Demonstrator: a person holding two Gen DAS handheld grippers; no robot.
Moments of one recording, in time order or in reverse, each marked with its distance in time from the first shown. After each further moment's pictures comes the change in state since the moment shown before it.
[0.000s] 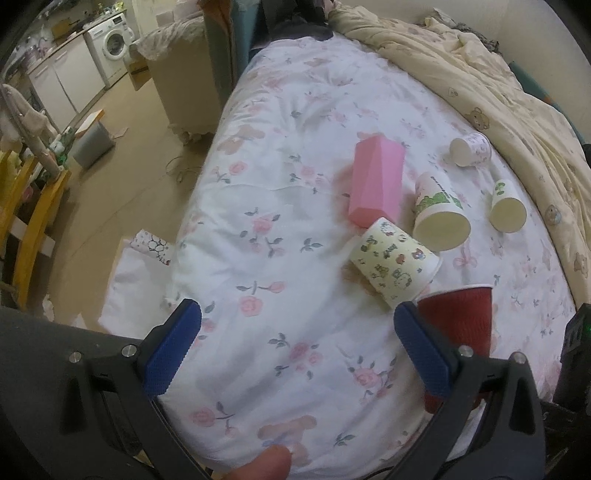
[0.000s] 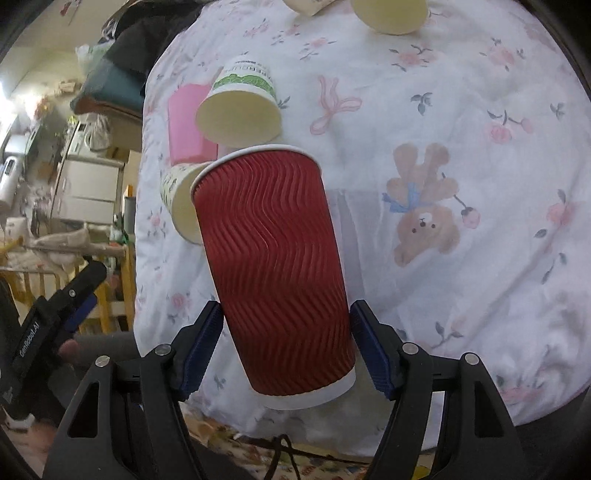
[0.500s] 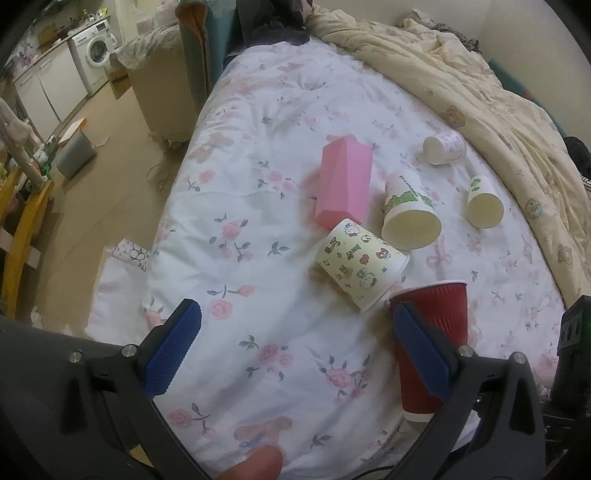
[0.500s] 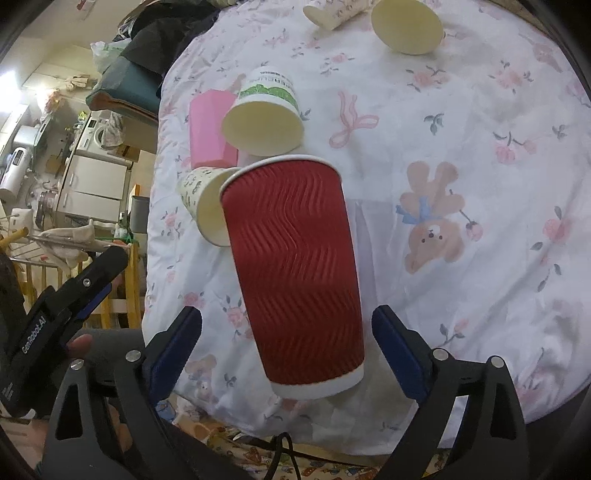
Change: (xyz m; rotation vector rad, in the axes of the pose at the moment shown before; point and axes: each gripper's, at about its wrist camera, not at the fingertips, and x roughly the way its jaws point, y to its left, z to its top) left arm -0.008 -0.014 0.000 0.034 -0.024 -0.068; right arm -0.018 0.013 -0.006 -0.057 -0.028 0.004
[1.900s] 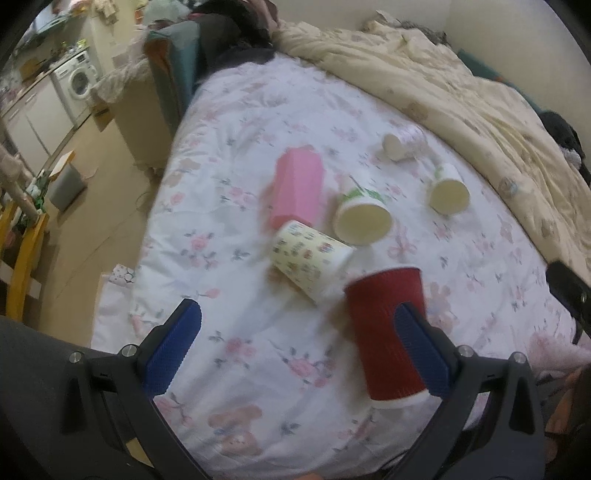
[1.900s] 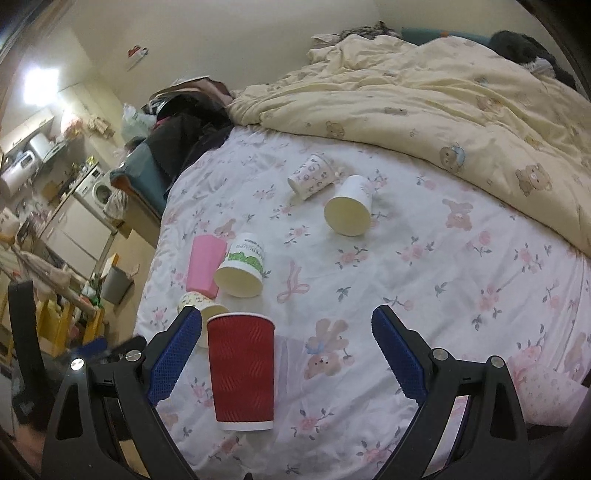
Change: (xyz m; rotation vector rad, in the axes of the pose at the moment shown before) left arm -0.023 -0.050 -0.016 0.109 -0.047 -0.016; right arm -0.129 -0.001 0.002 -0.153 -0.497 -0.149
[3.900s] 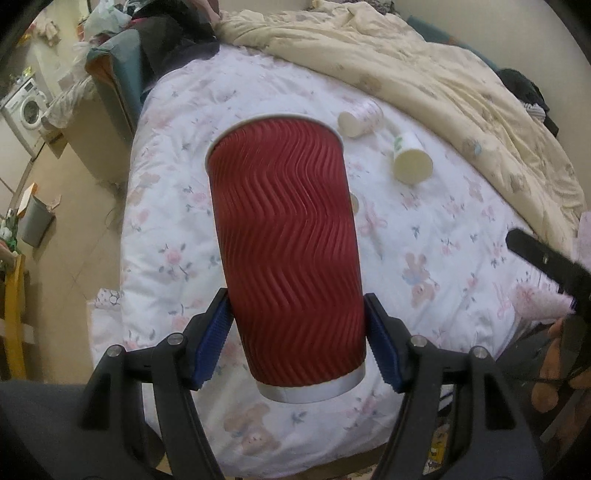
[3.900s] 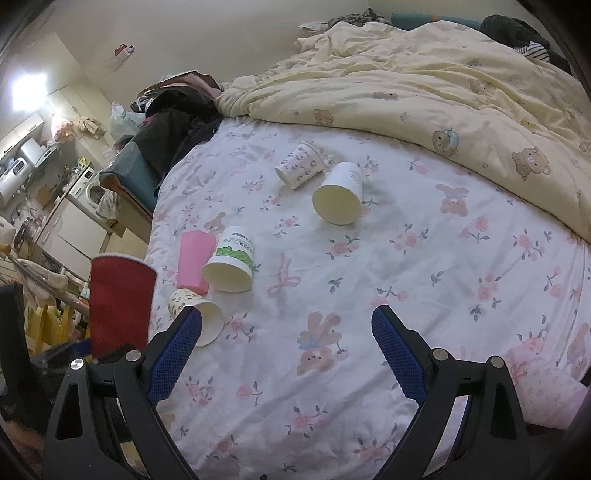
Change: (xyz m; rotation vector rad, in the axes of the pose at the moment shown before) left arm -0.003 0.001 0.017 0.166 0.073 -0.115; right arm 0.013 -0.005 0.000 0.024 0.042 -0.018
